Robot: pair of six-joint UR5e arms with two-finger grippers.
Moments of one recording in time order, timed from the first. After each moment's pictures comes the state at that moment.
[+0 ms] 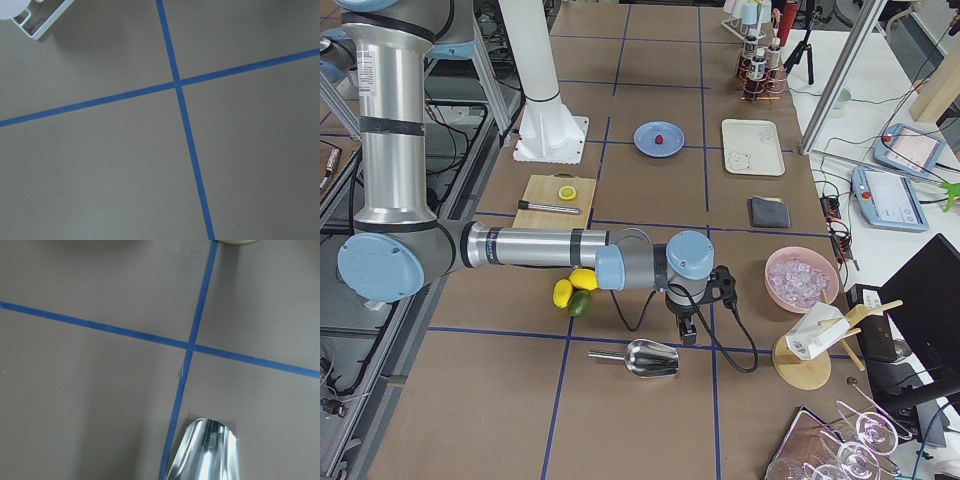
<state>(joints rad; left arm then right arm) -1.59 -1.48 -1.71 -1.56 -2.28 0.14 1.55 -1.61 1.63 -1.50 2.38 -0.13</state>
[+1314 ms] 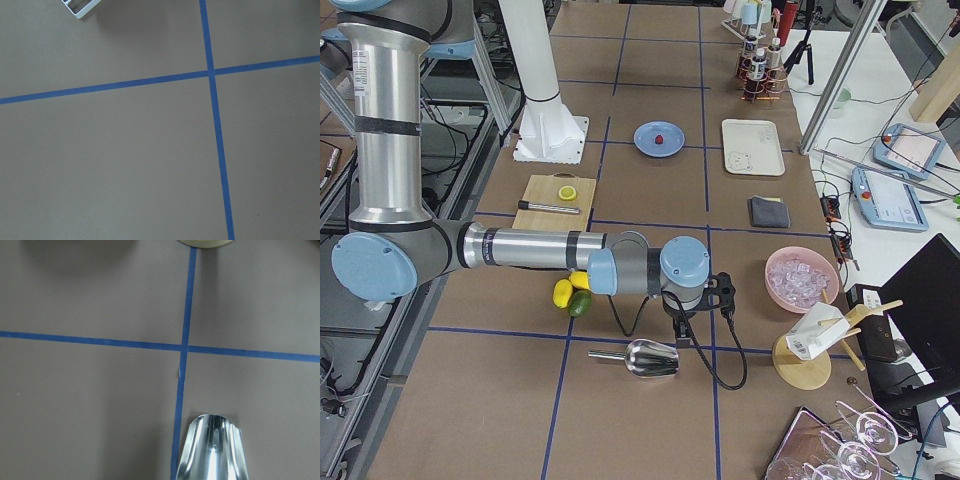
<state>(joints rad) -1.62 -1.47 -1.71 -1.57 -2.28 0.14 1.60 -1.62 1.63 -1.50 2.44 -0.04</state>
